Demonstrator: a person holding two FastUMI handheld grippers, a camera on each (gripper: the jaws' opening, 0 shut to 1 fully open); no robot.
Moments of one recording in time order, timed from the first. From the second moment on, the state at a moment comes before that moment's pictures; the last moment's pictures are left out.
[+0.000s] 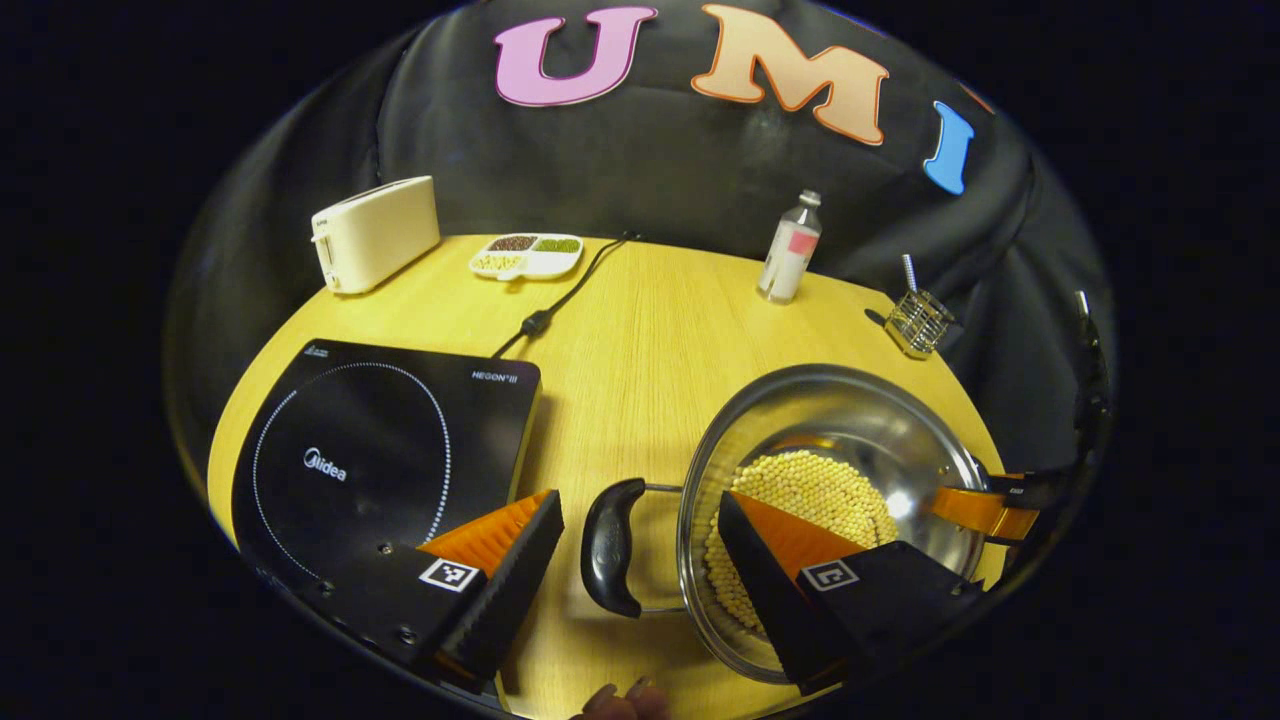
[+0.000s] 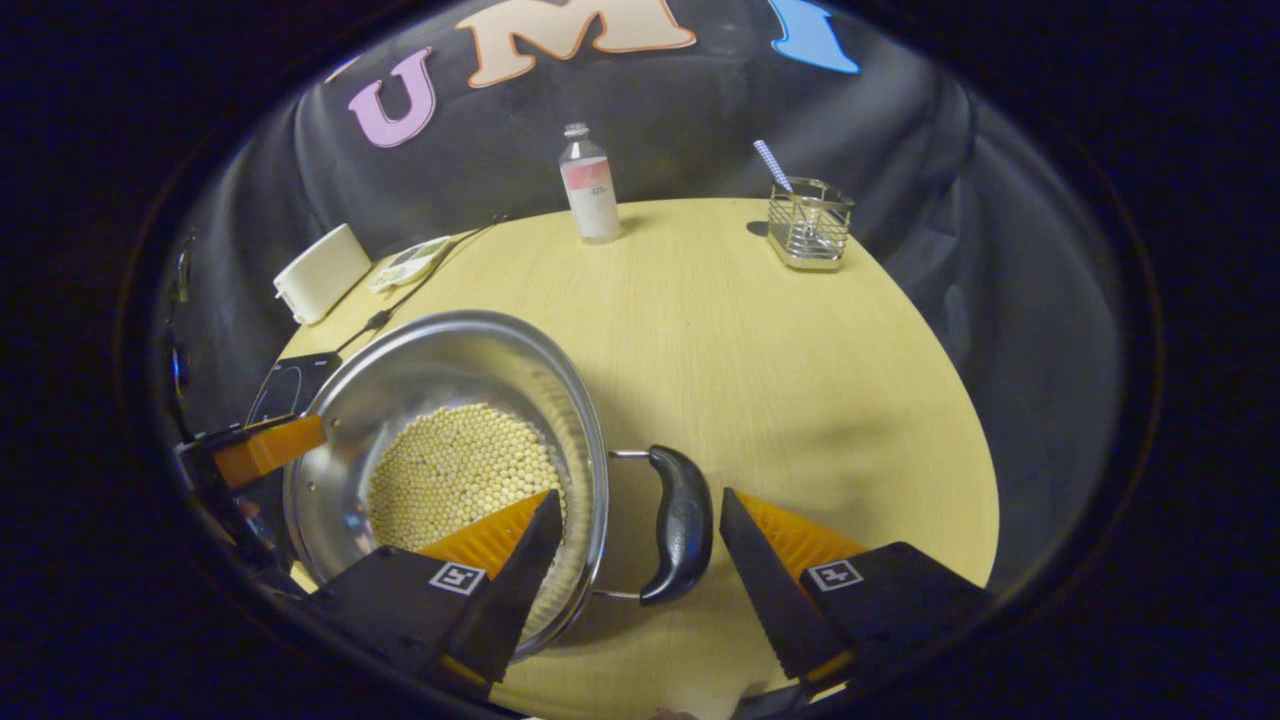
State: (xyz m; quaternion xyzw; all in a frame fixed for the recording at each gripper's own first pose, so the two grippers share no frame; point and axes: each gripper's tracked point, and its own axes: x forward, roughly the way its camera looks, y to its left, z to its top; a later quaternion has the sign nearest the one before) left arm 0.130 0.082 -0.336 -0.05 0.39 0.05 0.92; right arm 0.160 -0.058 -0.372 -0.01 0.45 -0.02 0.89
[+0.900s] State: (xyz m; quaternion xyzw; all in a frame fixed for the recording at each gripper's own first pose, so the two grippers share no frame) left arm 0.130 0.078 -0.356 -0.04 0.41 0.05 0.91; right arm 0.160 -0.056 -0.386 0.01 0.47 -0.03 0.88
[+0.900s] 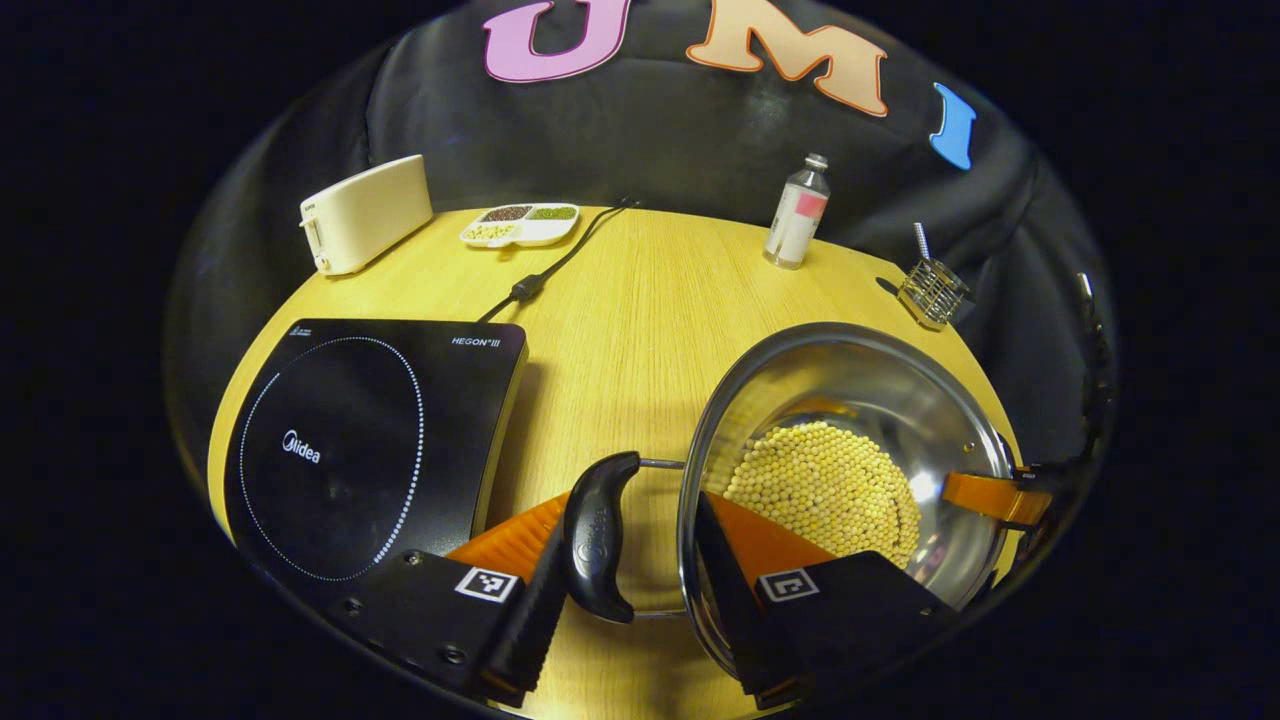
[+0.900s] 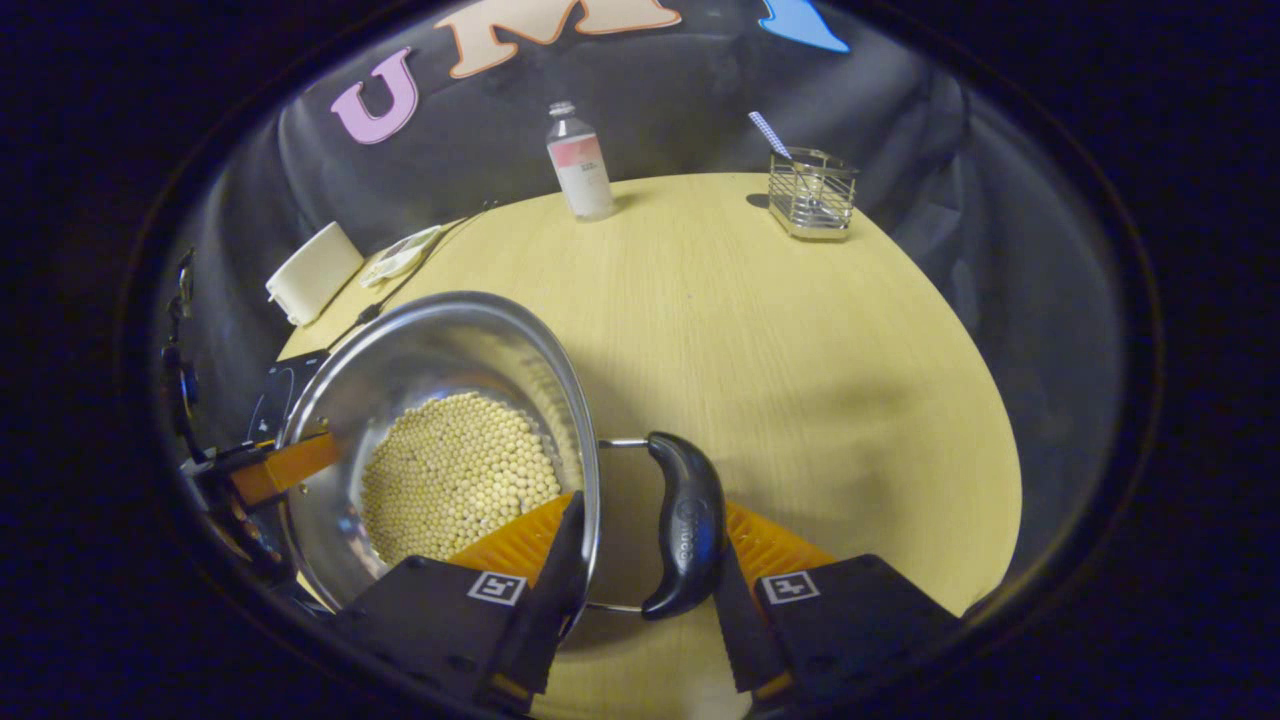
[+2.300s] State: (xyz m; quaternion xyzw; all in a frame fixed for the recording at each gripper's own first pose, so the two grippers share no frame) left arm 0.137 0.081 -0.339 -0.04 0.40 0.05 0.91; right arm 0.175 -0.048 -0.371 0.03 0.45 -0.03 0.89
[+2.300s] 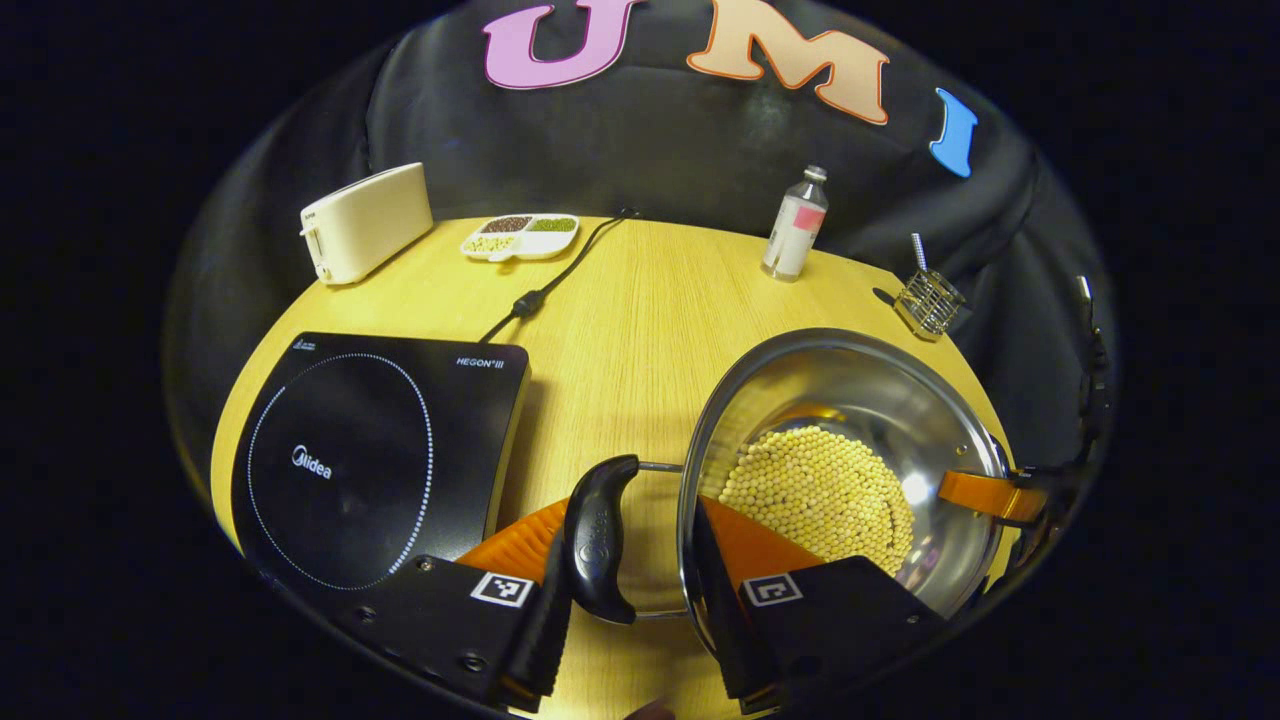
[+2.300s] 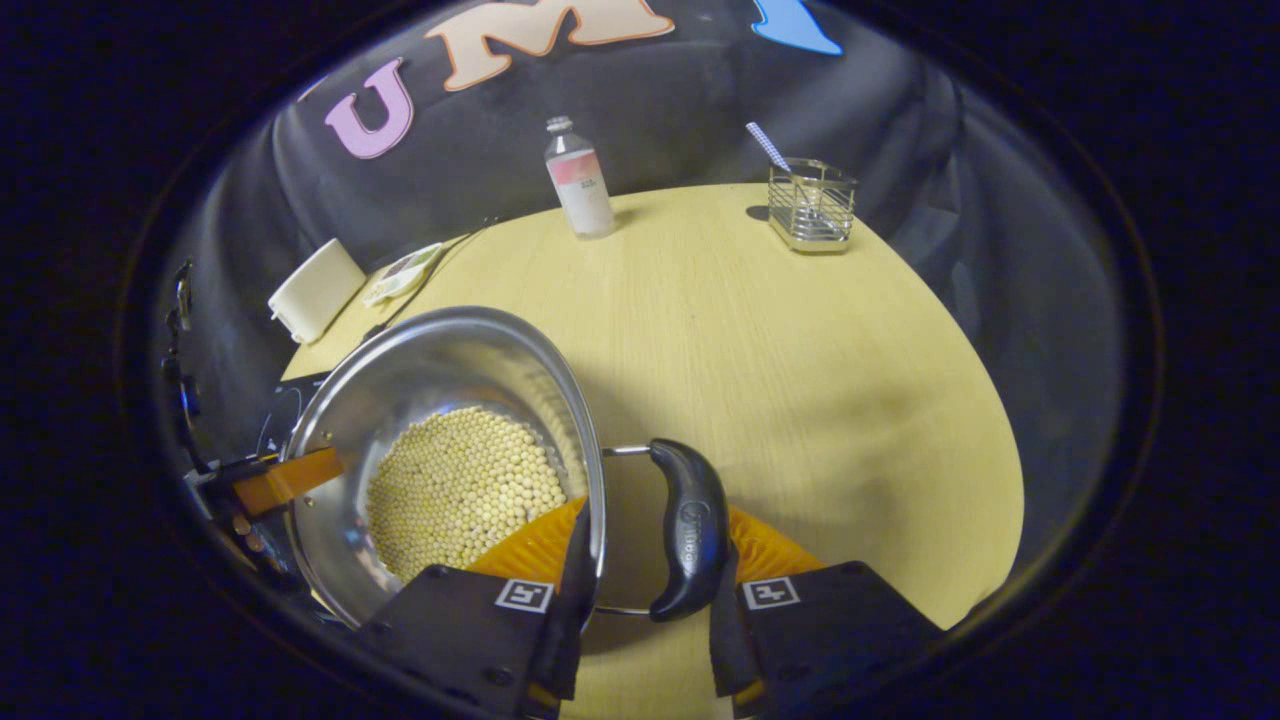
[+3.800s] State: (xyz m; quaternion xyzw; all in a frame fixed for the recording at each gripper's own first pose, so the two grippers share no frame) left arm 0.092 0.269 -0.258 -0.05 0.39 0.05 0.92; right arm 0.159 0.163 -0.336 0.03 0.43 -0.03 0.90
